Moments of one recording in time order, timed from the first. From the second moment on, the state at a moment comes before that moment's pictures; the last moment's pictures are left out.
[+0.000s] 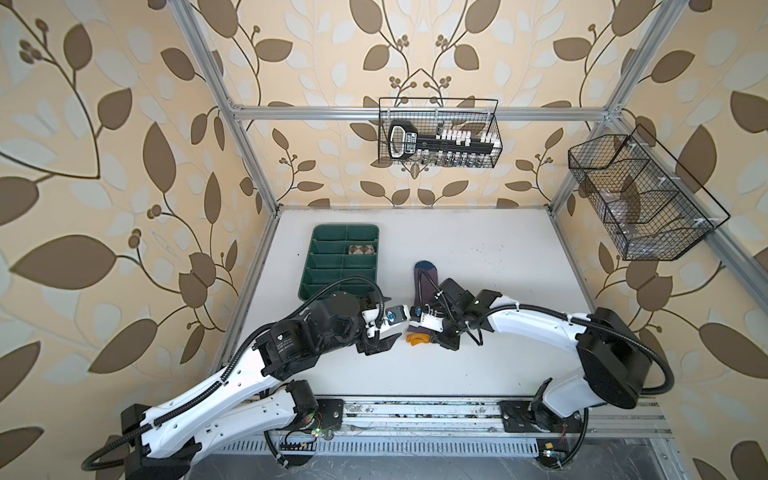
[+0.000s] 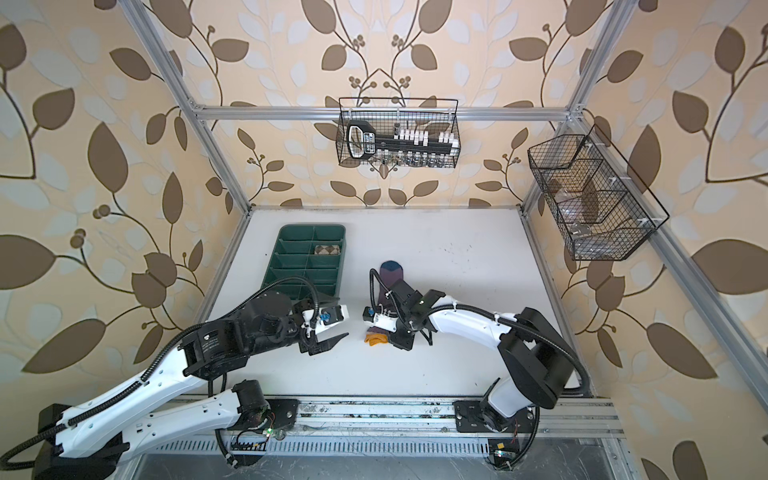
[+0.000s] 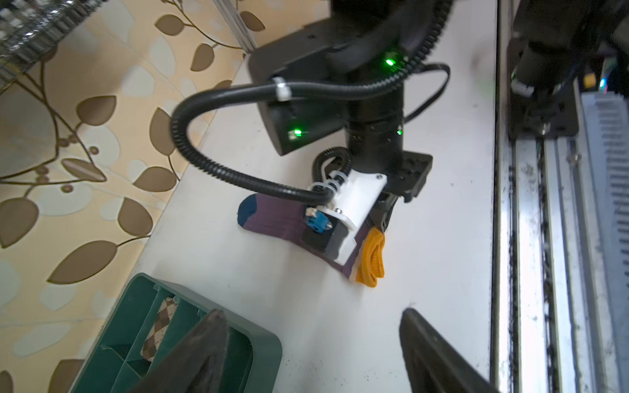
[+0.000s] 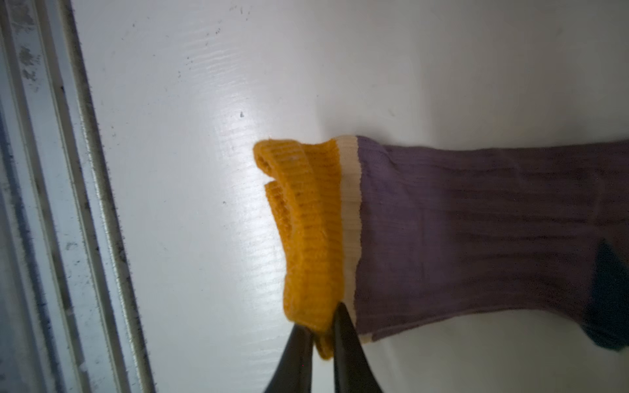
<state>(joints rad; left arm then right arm) -0.98 0.81 0.87 -0.66 -0.01 0.49 0.77 1.58 0.92 -0.61 -0.29 -0.46</state>
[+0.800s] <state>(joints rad) -1.29 1.39 0.66 -0.25 -0.30 0.49 0.66 1.83 1.07 -0.80 -0.51 -0.41</state>
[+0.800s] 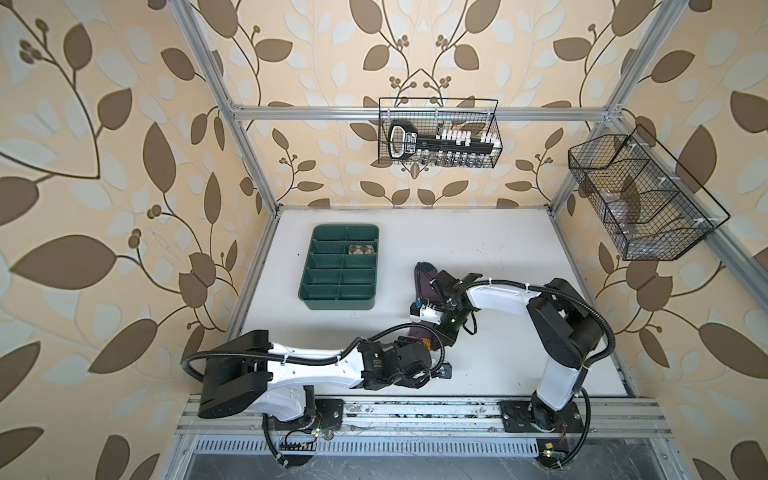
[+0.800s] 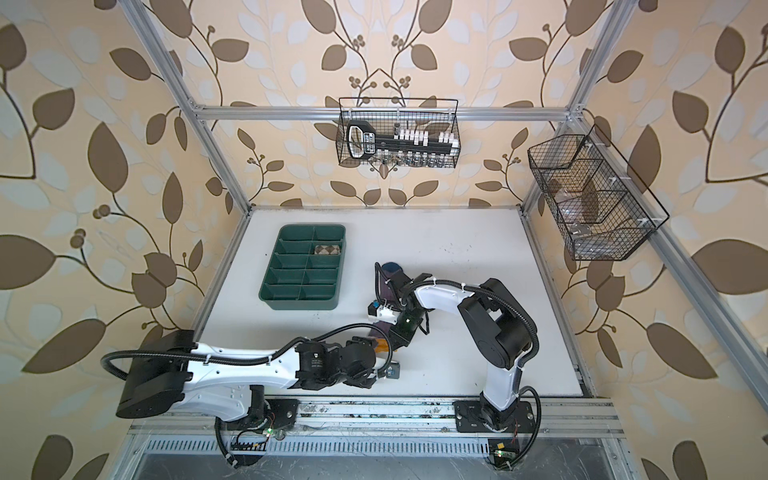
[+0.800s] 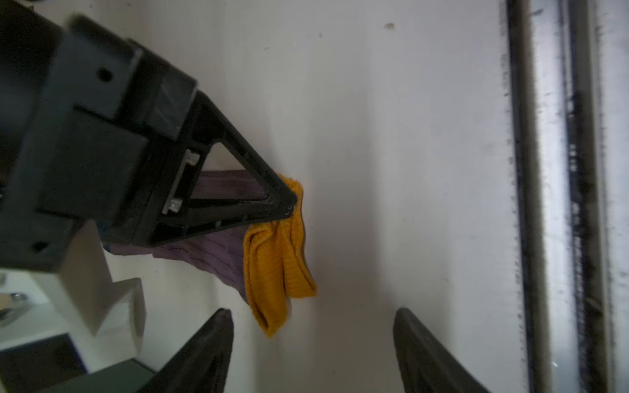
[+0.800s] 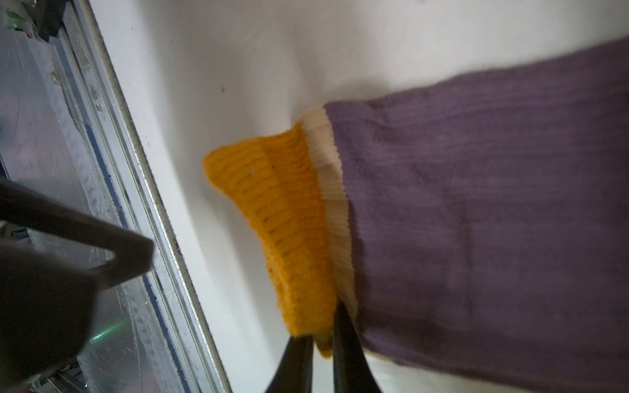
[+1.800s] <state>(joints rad) -1.08 1.76 1.02 -0.46 -0.01 0.38 0.59 1.53 1.02 -0.66 -0.28 -0.28</state>
